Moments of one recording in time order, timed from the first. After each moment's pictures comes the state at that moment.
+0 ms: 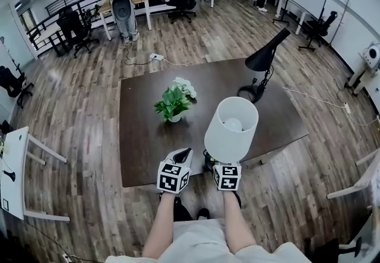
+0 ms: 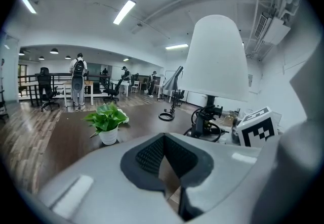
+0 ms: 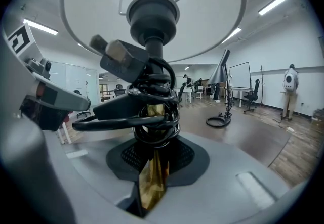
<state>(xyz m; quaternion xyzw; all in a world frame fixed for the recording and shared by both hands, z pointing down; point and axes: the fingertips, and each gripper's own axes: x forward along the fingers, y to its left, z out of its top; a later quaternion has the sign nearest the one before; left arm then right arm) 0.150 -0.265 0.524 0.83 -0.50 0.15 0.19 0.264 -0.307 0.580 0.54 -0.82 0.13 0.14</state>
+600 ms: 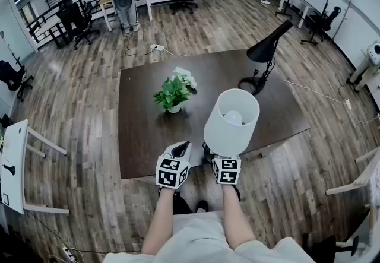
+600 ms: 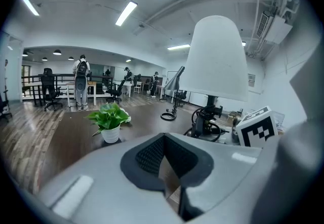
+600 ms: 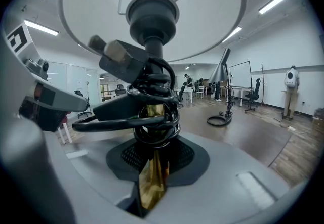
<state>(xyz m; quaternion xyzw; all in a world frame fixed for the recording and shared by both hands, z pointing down) 0.149 -0.259 0.527 0.82 -0.52 0.15 0.19 0.264 -0.305 0.584 0.54 -0.82 0.13 0.14</state>
